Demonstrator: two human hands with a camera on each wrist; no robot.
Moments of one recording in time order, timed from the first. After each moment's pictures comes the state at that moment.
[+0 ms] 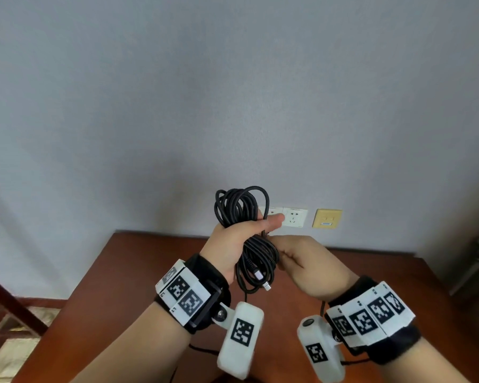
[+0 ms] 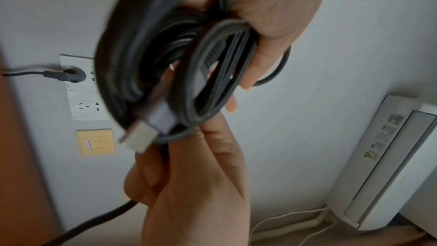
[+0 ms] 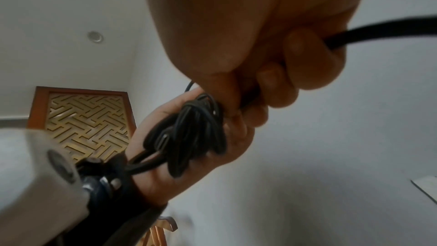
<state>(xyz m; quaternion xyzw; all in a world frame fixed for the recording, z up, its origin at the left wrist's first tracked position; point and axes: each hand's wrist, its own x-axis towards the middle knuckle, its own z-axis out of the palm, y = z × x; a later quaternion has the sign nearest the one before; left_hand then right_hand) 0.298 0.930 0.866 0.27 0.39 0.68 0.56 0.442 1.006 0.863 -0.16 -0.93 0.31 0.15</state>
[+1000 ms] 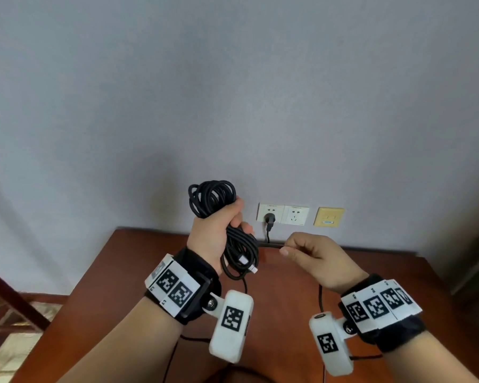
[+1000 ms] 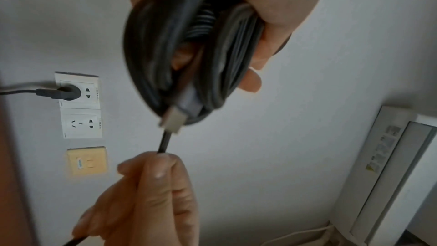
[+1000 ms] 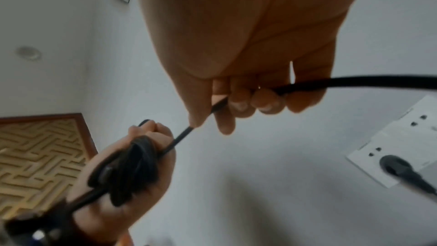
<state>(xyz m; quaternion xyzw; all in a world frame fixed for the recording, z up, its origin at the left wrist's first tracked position) 0.279 0.930 0.867 0.17 0.36 0.77 0.49 0.460 1.030 0.843 -0.25 -0.87 0.38 0.19</state>
